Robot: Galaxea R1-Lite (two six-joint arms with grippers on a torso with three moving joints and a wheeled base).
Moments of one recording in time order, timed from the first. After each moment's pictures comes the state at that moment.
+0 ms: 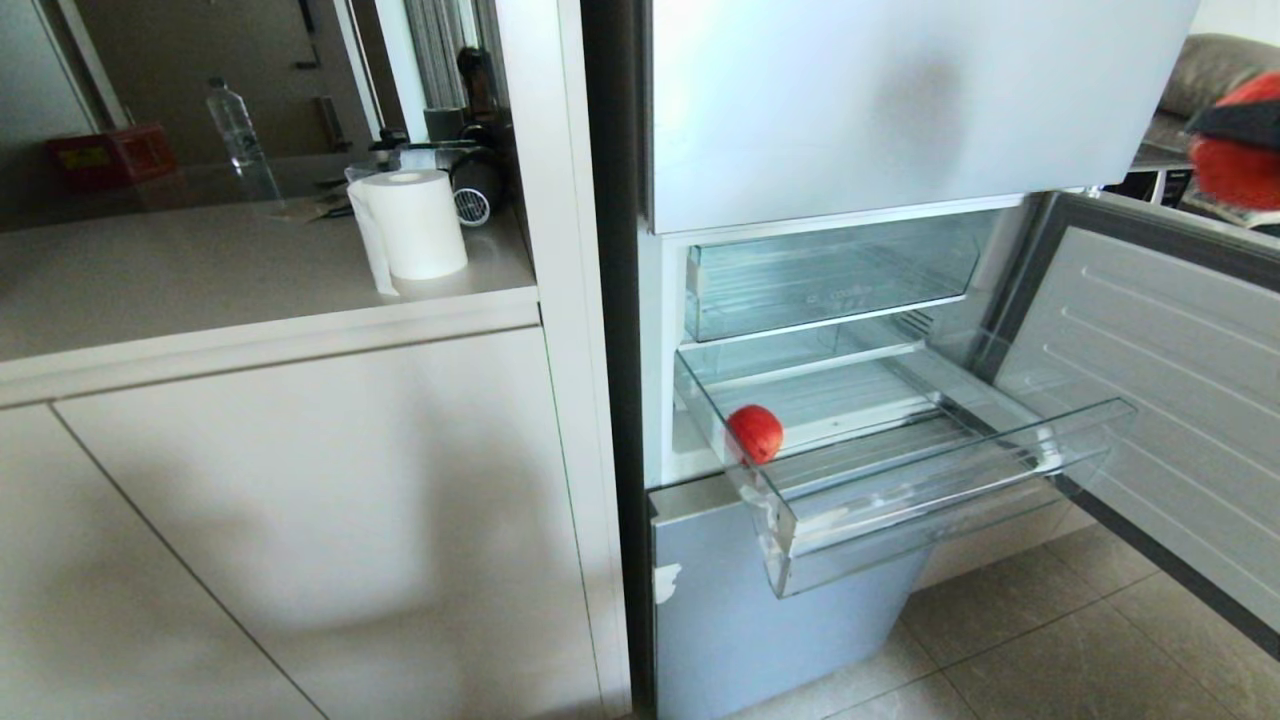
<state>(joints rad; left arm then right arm) 0.00 0.00 -0.06 0.16 0.01 0.01 -0.01 1.33 -1.27 -0.04 0.03 0.40</state>
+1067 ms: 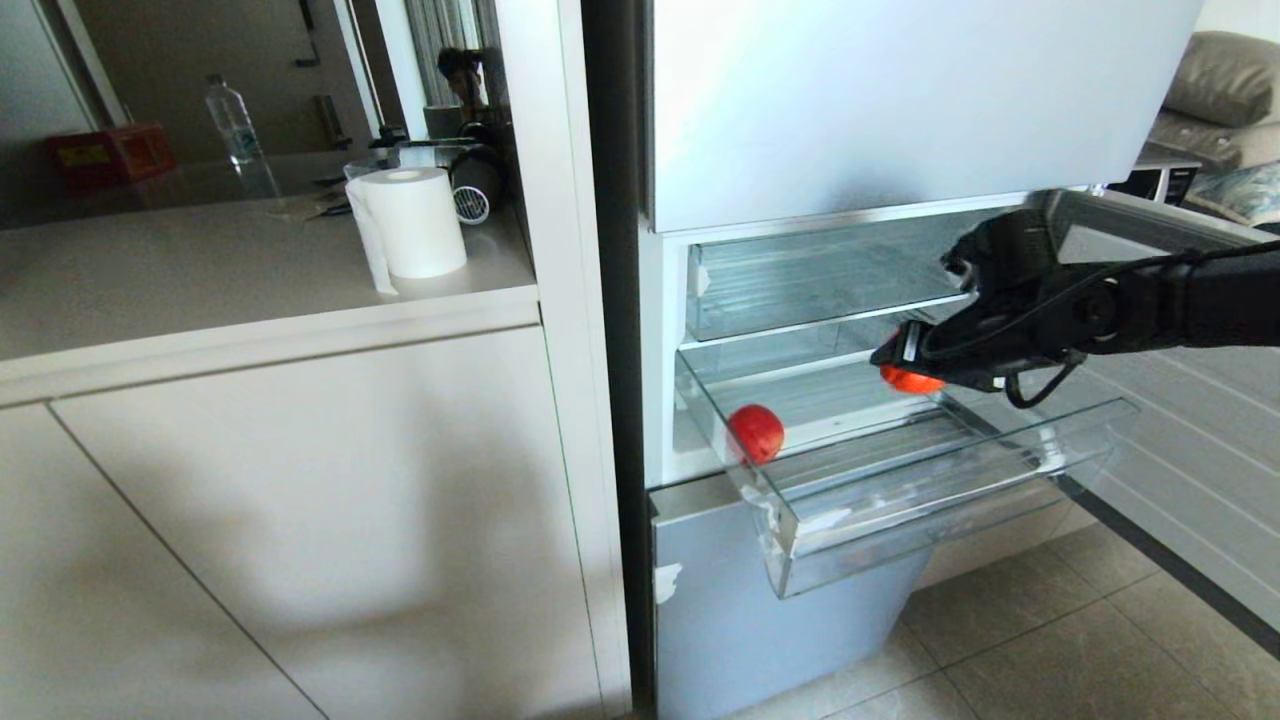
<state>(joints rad) 0.00 0.00 -0.06 0.16 0.01 0.01 0.14 2.12 -1.72 0.22 -0.06 0.36</state>
